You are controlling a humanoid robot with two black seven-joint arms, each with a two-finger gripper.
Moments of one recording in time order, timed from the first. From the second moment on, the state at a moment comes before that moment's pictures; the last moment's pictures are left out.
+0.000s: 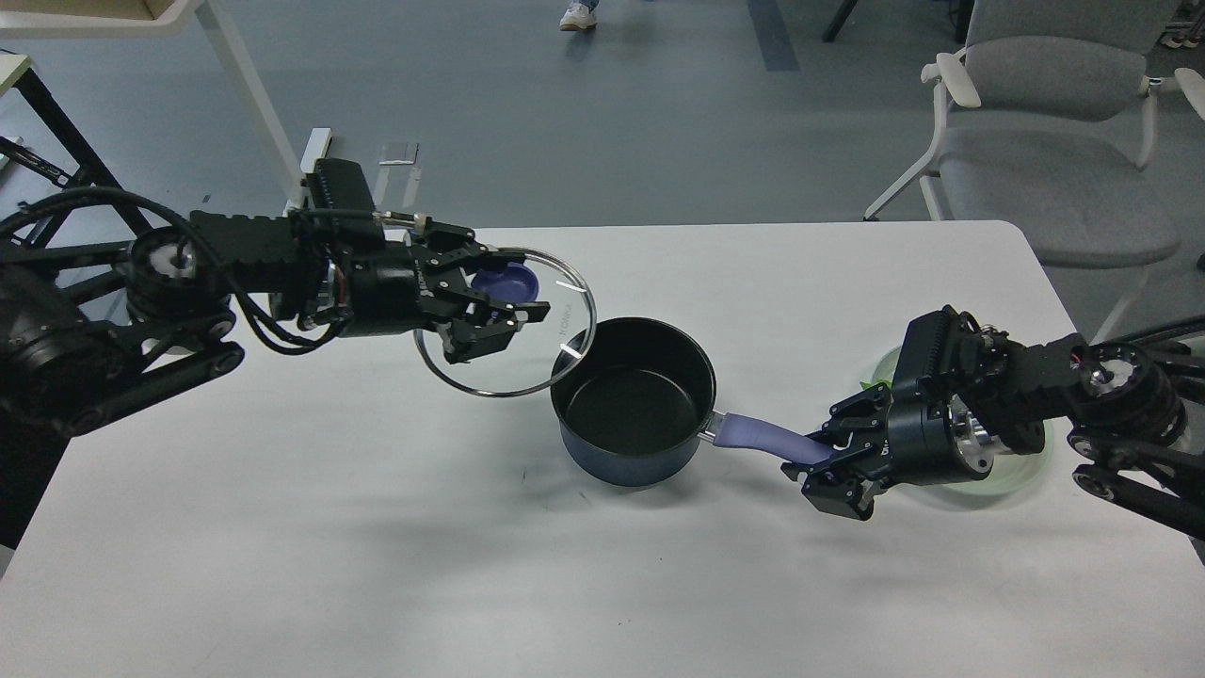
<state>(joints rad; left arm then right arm) -1.12 0.76 0.00 -1.26 1.84 0.09 -0.49 0.94 -0.80 0.08 1.44 -2.06 0.27 0.49</state>
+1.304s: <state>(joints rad) -0.72 0.79 0.00 -0.97 1.84 0.43 -0.49 0.94 -0.80 0.08 1.44 -2.06 0.27 0.49</state>
